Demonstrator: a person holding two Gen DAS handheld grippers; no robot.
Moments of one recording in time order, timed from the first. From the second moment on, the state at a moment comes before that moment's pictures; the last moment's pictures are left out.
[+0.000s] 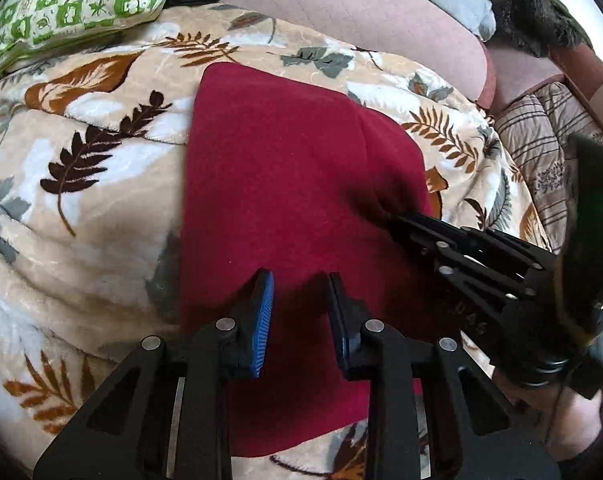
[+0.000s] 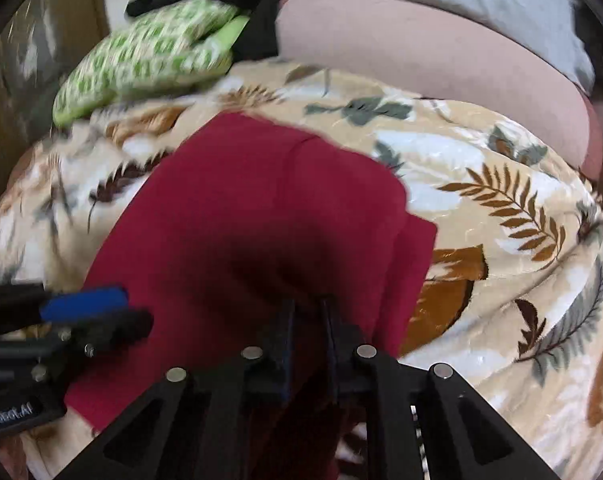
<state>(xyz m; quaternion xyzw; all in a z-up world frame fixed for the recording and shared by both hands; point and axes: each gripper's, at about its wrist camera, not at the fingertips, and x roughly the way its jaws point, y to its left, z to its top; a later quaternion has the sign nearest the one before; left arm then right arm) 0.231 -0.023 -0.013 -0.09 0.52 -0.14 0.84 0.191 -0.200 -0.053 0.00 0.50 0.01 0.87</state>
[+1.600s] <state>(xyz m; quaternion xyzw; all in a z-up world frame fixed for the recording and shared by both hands) 0.184 -0.047 0.017 -0.03 0.46 -0.14 0.87 0.065 -0.242 0.017 0.06 0.45 -0.10 0.89</state>
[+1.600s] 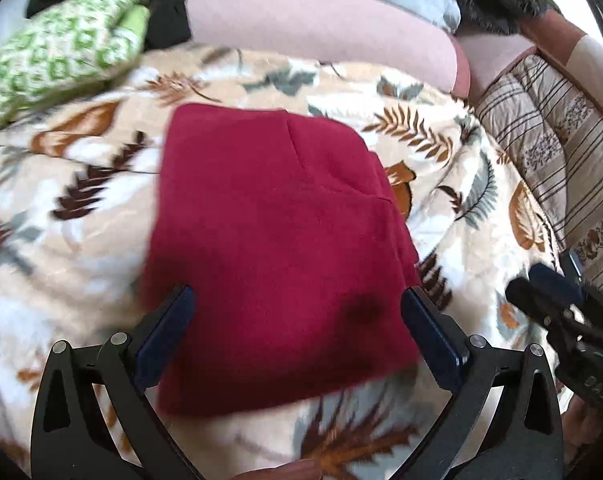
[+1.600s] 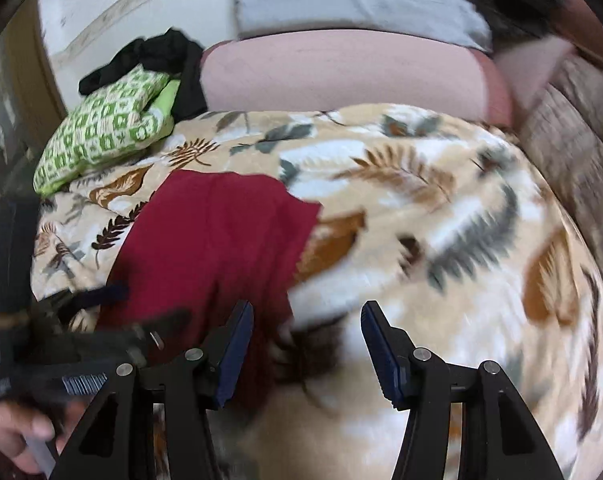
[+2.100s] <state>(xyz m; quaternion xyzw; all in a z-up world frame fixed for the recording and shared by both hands) 0.065 -0.022 0.006 0.01 0.48 -0.05 0.87 -0.004 -0.215 0.018 0.05 0.44 -0.09 0.89</state>
